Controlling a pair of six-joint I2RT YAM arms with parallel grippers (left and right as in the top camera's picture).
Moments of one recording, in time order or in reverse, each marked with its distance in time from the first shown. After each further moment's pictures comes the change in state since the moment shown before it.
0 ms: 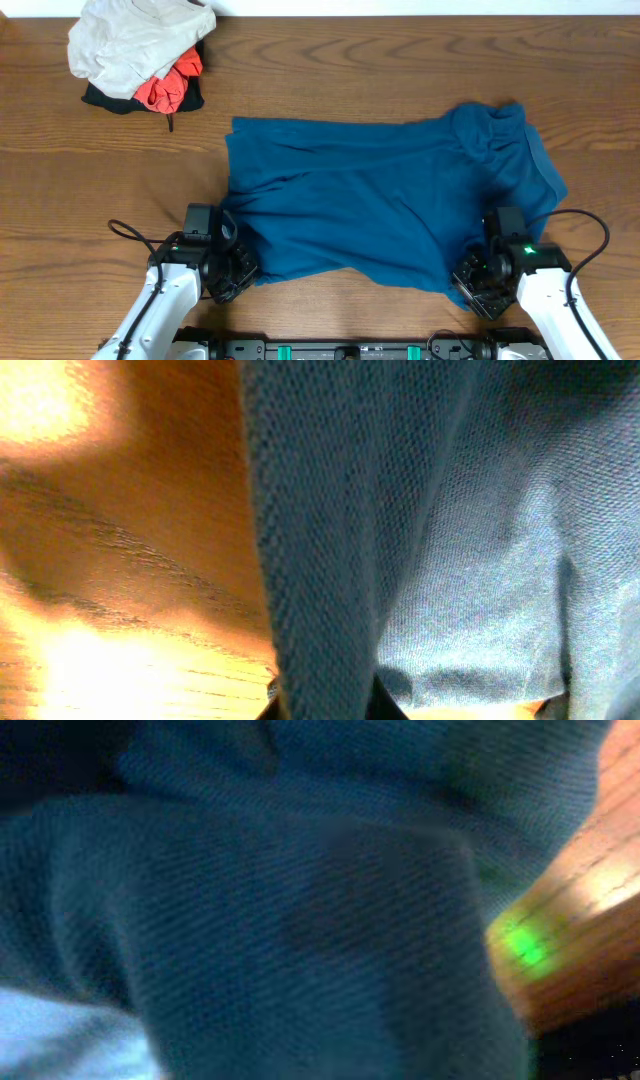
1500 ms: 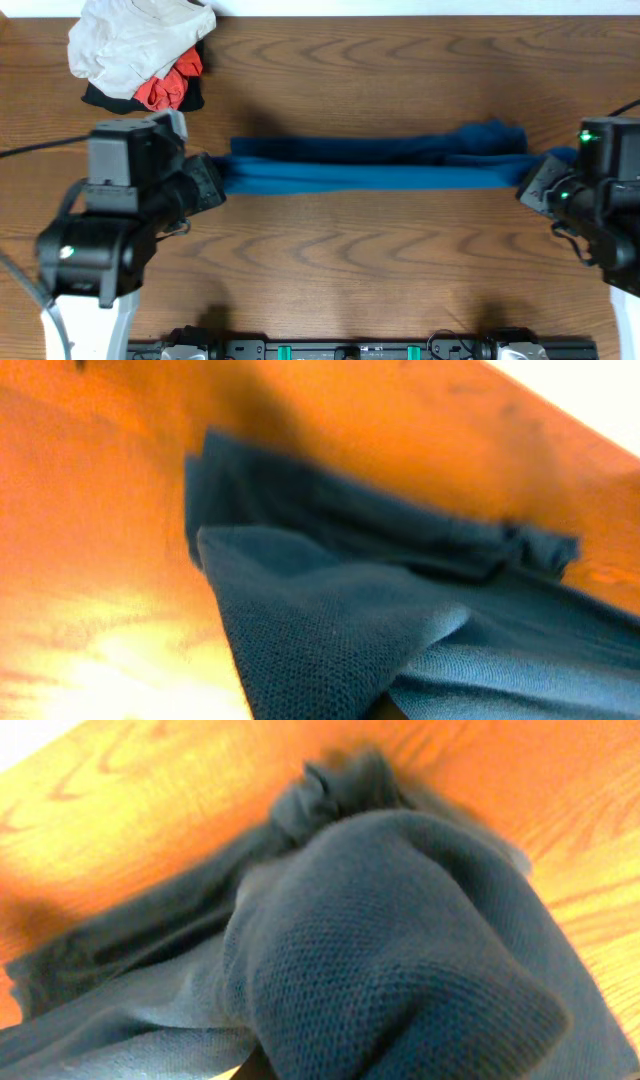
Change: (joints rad) left arm -0.006 -0.124 1.014 -0.539 -0.177 0.304; right arm 0.000 0.023 1.096 -0.435 0.302 -0.421
